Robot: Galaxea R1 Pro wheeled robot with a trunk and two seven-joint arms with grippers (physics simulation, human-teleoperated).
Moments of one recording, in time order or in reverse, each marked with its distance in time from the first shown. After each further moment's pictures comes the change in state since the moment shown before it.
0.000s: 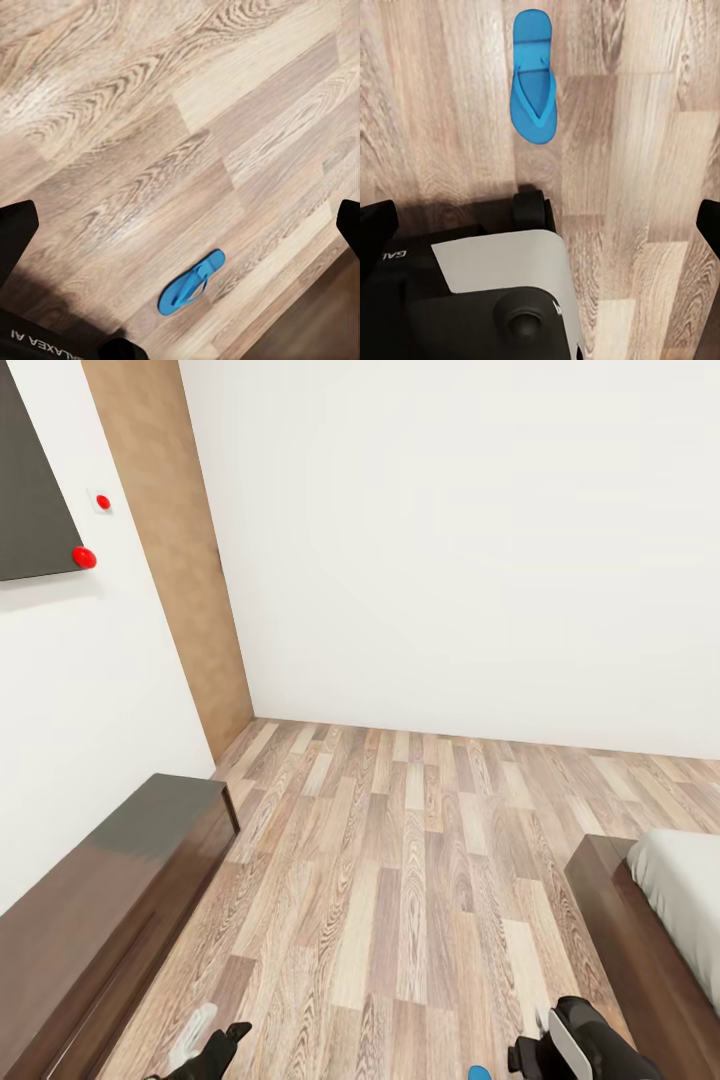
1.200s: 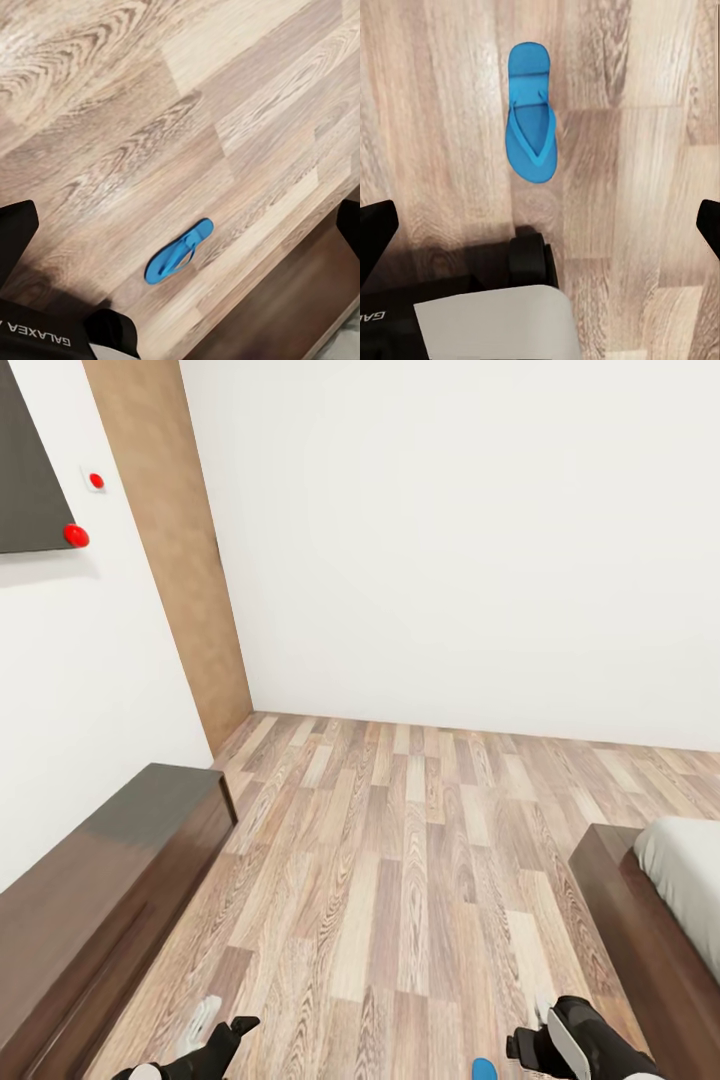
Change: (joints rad) left arm 0.000 0.018 0.000 -0.059 0.055 0.184 -0.003; right arm -0.021 0.002 -0.005 0.048 0.005 -0.105 -0.006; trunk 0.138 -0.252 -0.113
